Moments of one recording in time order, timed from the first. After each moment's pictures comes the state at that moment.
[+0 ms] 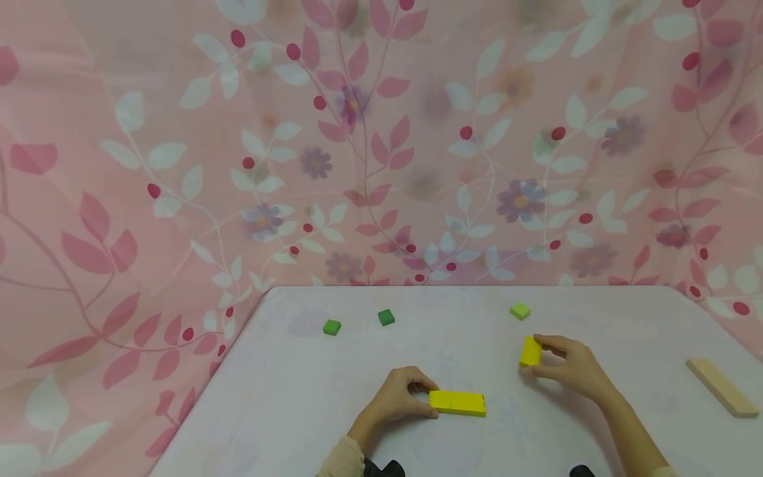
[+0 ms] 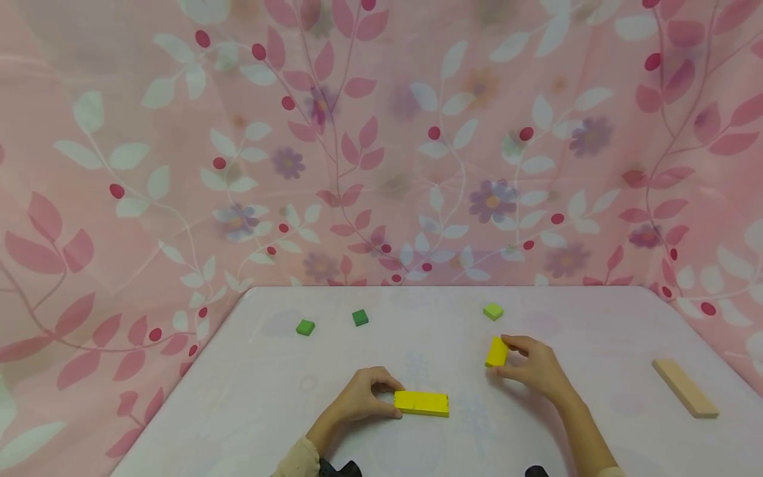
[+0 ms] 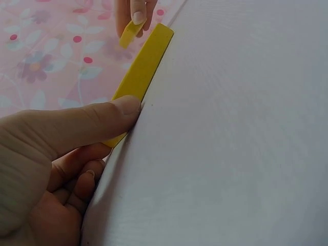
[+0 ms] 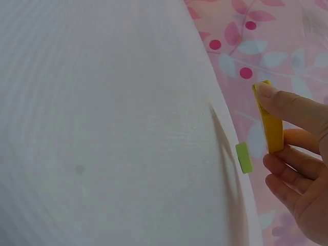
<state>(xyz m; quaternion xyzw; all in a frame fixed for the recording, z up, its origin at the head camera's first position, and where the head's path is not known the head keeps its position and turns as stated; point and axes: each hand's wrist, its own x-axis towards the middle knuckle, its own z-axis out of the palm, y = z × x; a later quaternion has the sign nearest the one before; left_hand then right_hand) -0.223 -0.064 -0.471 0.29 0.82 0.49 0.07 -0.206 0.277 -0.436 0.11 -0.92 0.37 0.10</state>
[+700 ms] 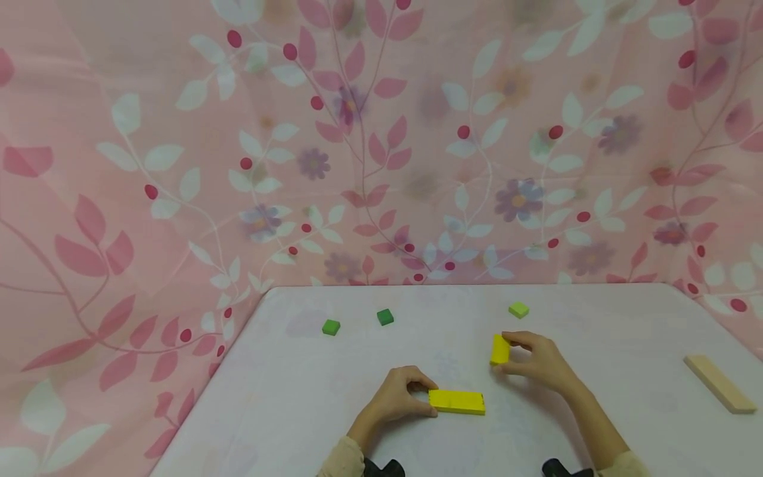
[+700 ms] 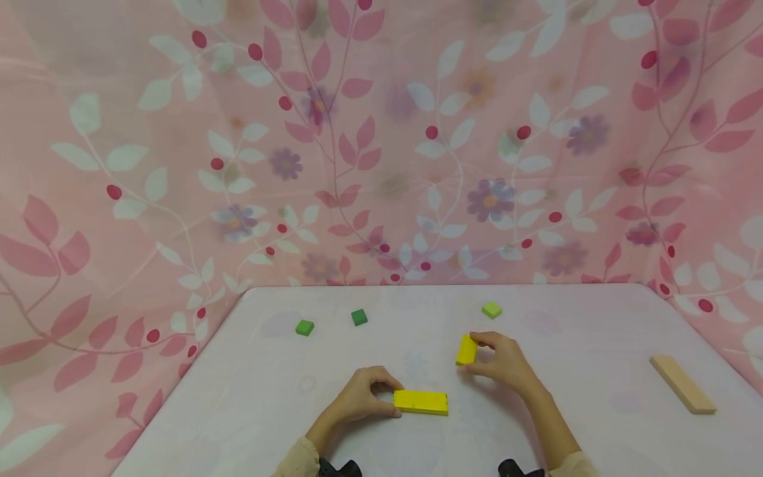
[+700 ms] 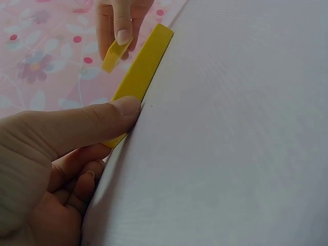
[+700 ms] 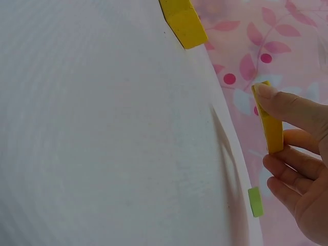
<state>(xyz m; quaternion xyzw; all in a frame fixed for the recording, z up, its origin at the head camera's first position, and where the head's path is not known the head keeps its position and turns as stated) -0.223 -0.063 -0.470 0.29 0.82 0.49 0.08 -0.218 0.237 -0.435 0.15 -0.91 0.38 0.08</state>
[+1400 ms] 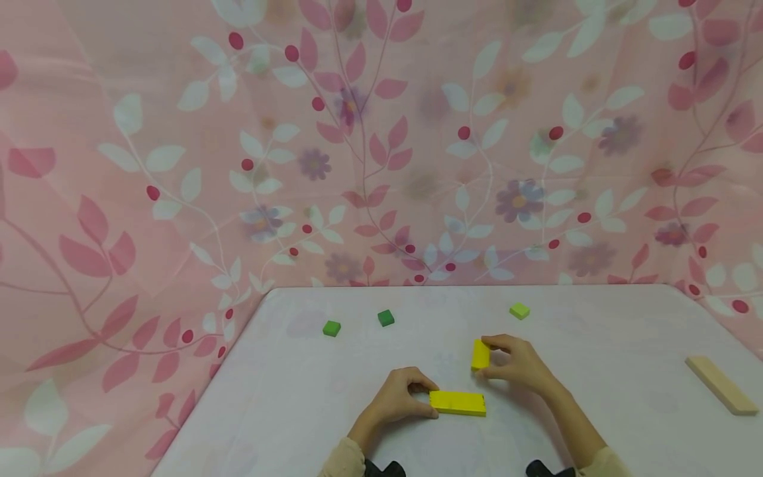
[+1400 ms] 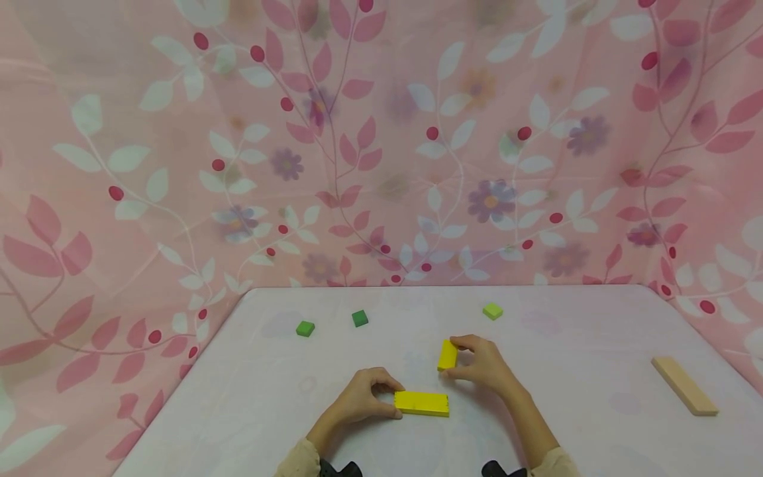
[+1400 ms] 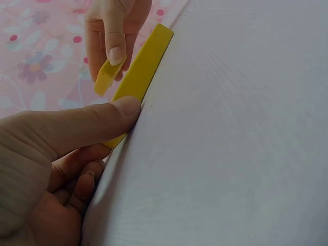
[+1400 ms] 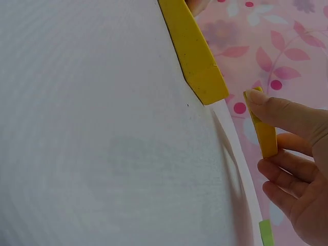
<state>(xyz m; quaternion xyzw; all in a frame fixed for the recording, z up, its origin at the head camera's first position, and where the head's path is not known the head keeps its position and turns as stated) -0.223 -0.064 -0.472 0.30 0.82 0.48 0.07 -0.226 0.209 -0.442 0.18 -0.90 0.39 0.06</state>
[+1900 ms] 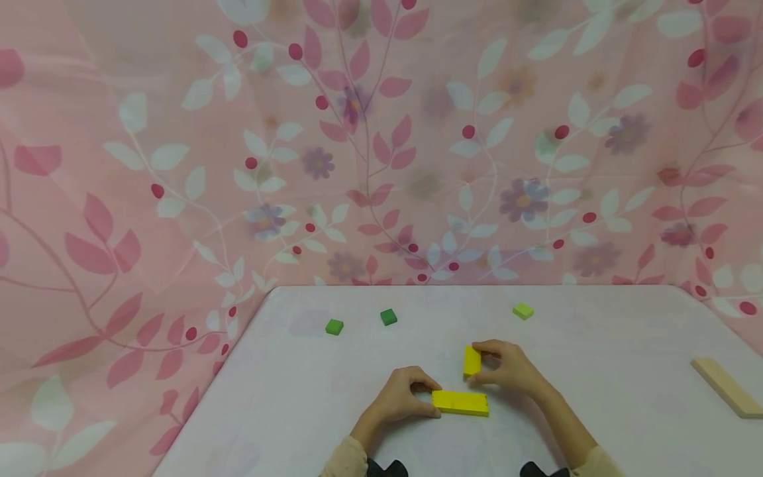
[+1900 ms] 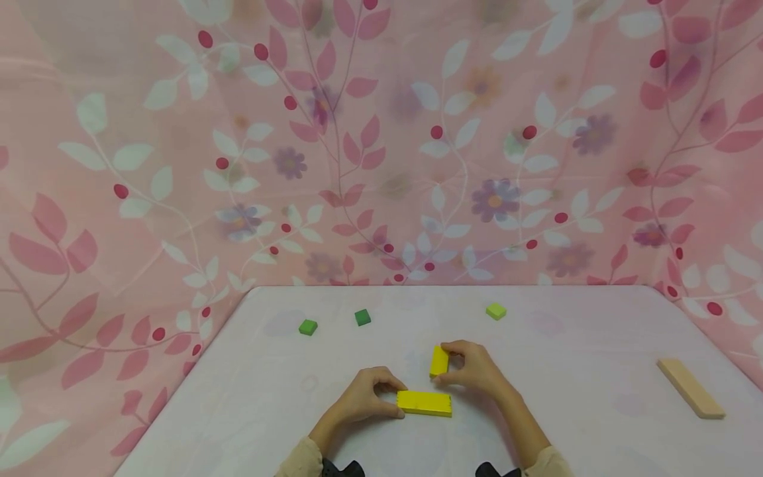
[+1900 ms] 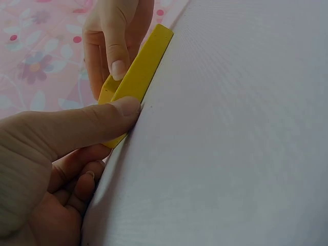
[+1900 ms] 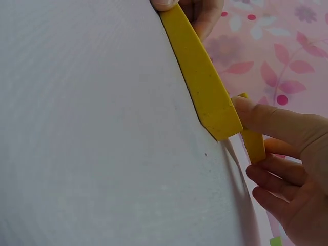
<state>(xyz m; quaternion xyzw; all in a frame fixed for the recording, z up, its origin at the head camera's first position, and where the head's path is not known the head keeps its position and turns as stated) -0.222 -0.064 -0.471 0.30 0.82 0.49 0.07 -0.231 0.193 -0.451 0.18 -0.90 0.39 0.02</state>
